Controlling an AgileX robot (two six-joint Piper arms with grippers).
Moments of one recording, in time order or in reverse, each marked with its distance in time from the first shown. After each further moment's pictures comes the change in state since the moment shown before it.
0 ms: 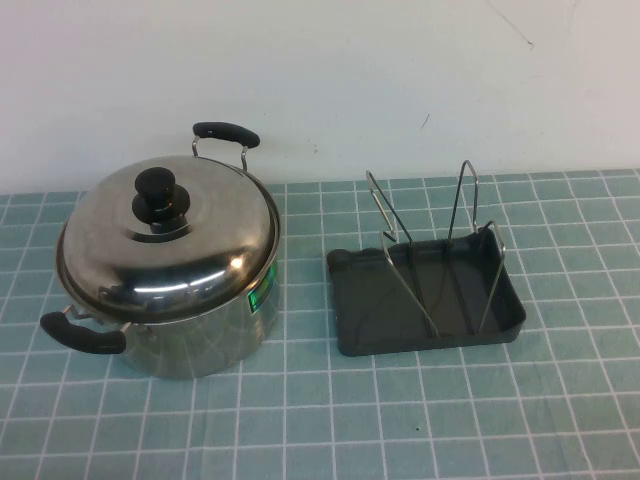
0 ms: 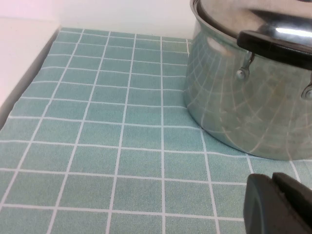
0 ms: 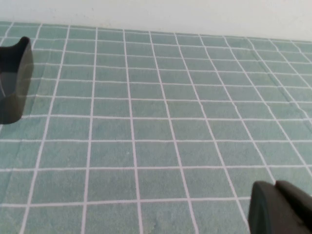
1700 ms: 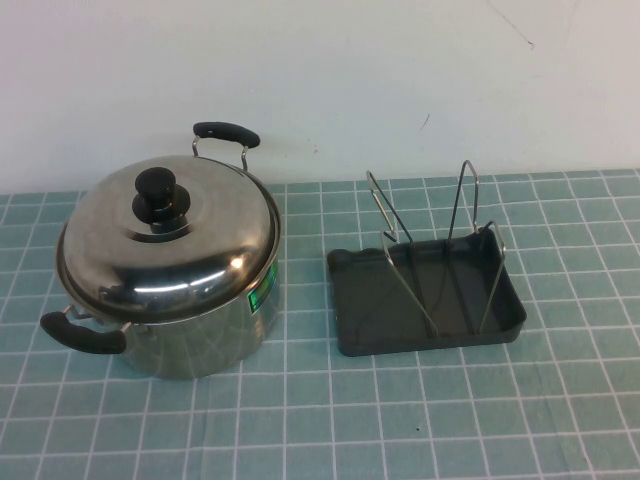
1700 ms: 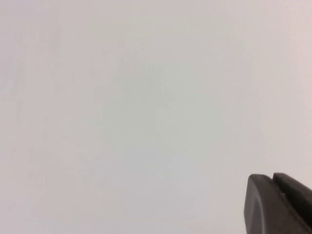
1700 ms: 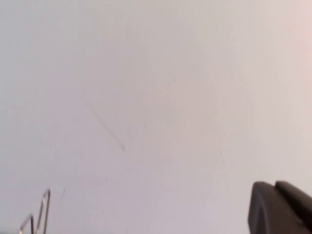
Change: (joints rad) right arm 0.000 0.000 0.006 -0.004 -0.613 0.002; left arm 0.000 0.000 0.002 0.032 -0.707 0.005
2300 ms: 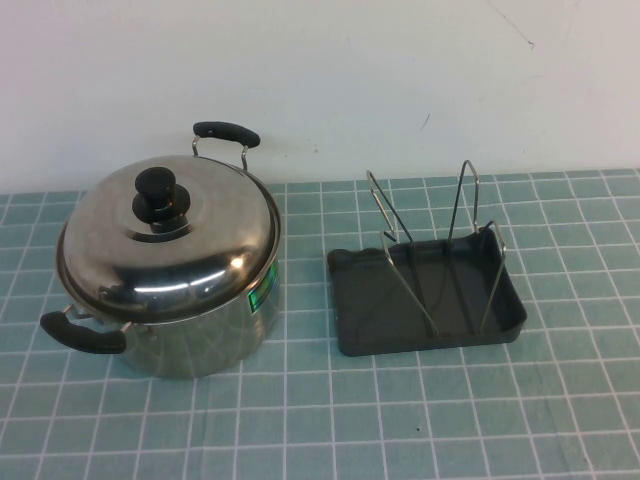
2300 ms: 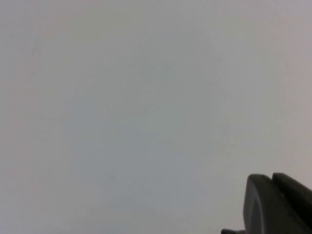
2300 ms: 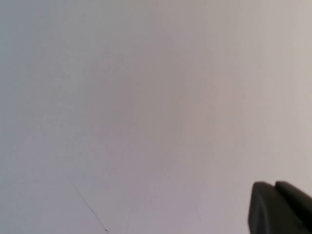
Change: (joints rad) right arm 0.000 0.000 -0.003 0.108 -0.256 -0.146; left arm 0.000 0.000 -0.018 -0.142 -0.012 0.011
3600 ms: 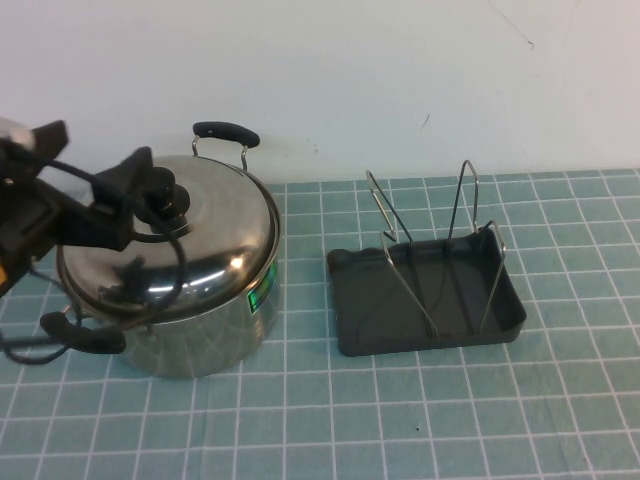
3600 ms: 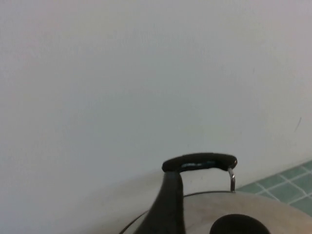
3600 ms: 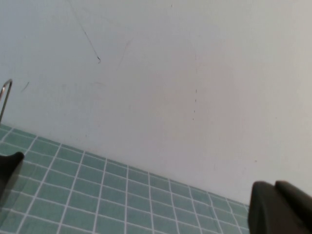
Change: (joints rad) right arm 0.000 0.047 -0.183 0.036 0.641 -0.280; left arm 0.000 1.275 -0.643 0.783 -0.265 -0.385
